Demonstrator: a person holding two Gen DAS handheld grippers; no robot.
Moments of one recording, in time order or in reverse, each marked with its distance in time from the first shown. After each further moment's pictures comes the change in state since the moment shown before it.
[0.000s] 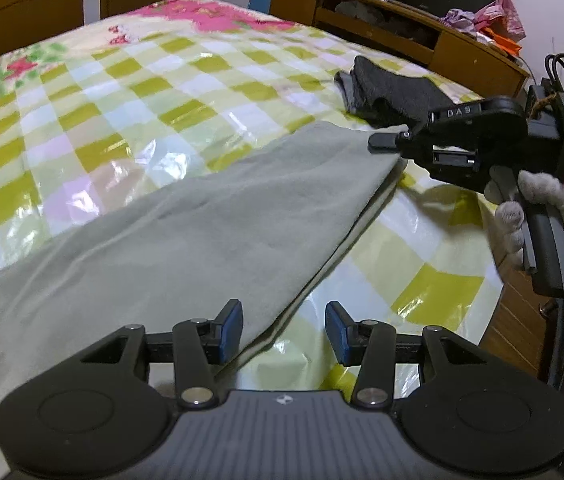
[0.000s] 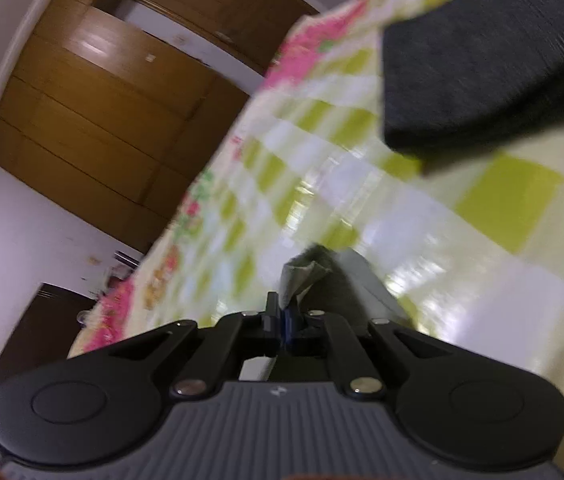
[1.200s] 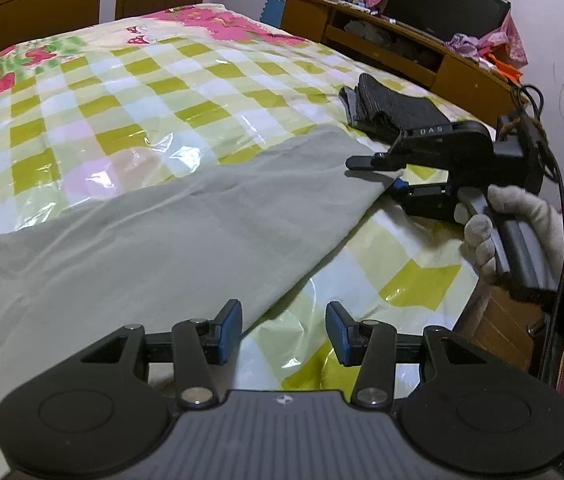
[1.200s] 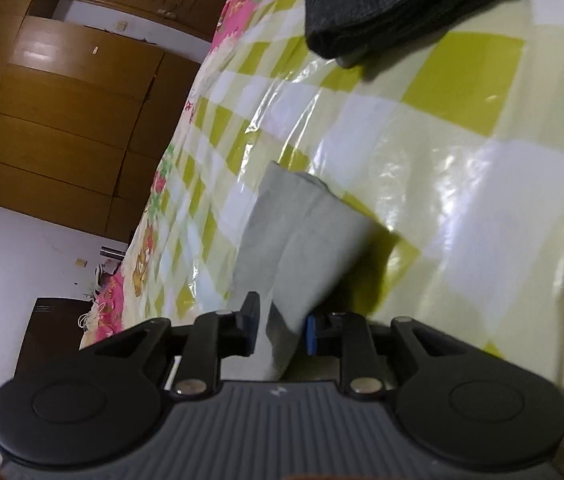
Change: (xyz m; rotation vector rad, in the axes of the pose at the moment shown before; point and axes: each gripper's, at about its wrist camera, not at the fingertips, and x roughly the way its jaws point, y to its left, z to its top) left arm -0.025 0.006 -0.023 -0.064 -0.063 -0.019; right arm 0.020 -0.020 -0.019 0.178 0.107 -0.032
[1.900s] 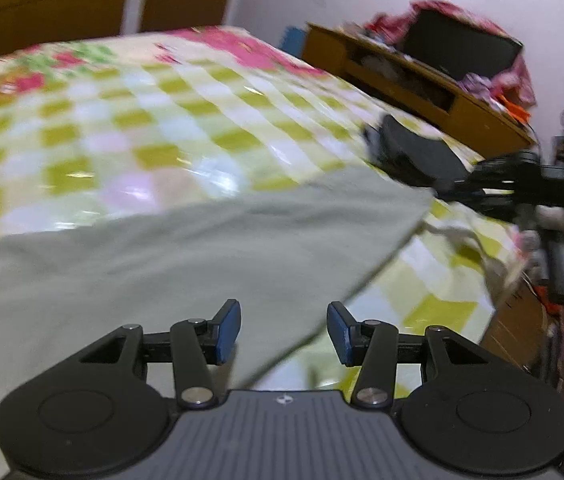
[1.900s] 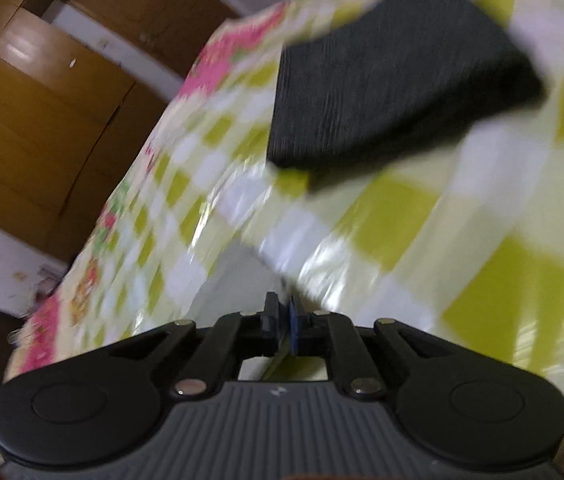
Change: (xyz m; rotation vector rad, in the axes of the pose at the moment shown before) left arm -0.028 0.038 -0.006 -0.081 -0.109 0.021; right arm -0.051 0.022 0.025 -0.160 -0.183 -0.233
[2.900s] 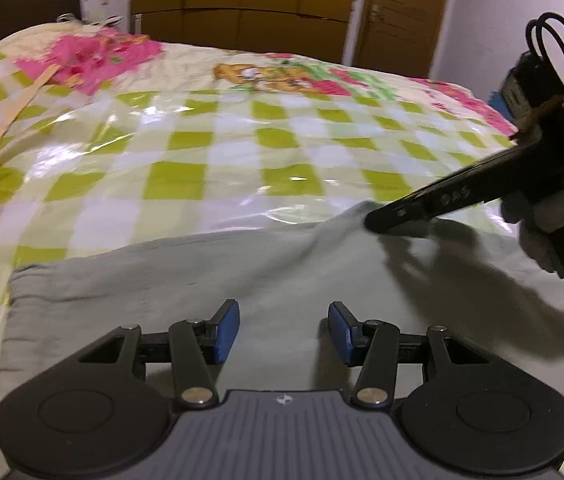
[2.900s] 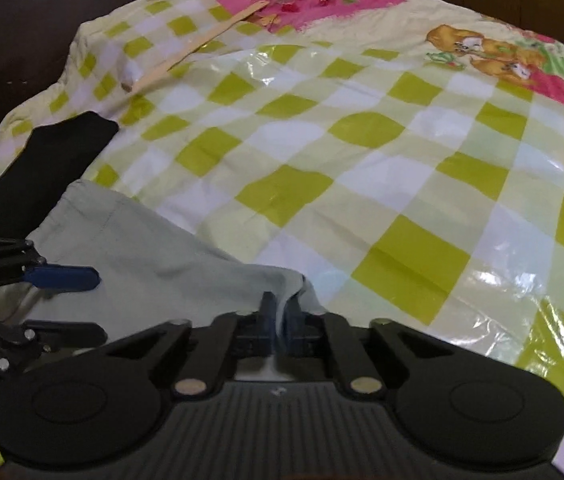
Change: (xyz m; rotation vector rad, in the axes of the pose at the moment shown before) left arm -0.114 0.225 -0.078 -0.280 -0.136 0.509; right arm 0.216 0.386 -0.287 -1.281 0.634 0.500
